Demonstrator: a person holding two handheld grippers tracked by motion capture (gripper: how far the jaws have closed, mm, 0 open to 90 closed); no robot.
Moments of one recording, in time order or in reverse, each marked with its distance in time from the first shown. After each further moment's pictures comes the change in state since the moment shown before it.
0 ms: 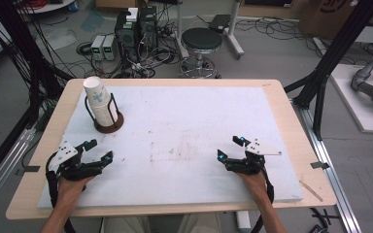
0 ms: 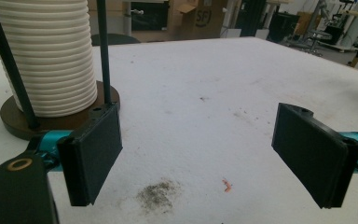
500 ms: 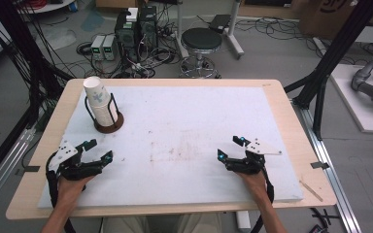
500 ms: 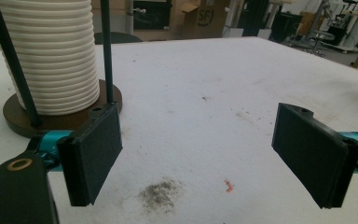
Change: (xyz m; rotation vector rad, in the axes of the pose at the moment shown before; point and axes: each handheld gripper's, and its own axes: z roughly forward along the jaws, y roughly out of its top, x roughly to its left) left arm 0.001 0.001 0.001 0.010 0.015 -0.010; right arm -0.001 0.000 0.000 0.002 -0.003 0.004
